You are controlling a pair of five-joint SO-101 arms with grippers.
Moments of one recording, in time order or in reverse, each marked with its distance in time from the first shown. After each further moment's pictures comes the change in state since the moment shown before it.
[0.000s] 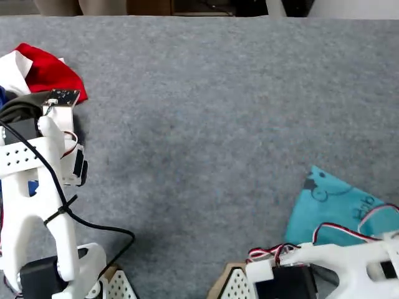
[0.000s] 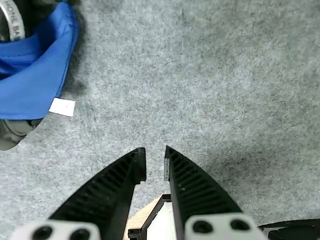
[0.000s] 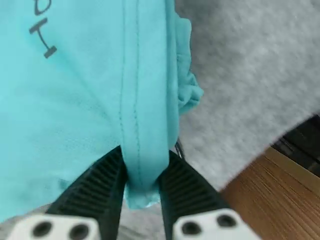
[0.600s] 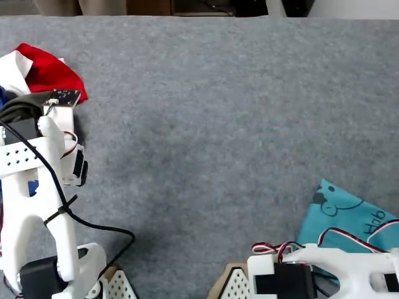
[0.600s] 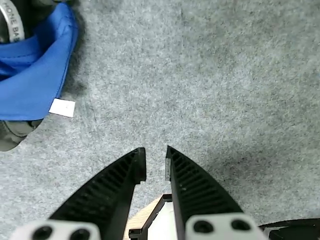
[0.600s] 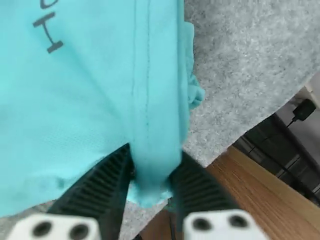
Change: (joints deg) left arm 0.0 0.0 0.0 0.0 -0.3; right arm 5.7 0.0 0.4 -4.1 10.8
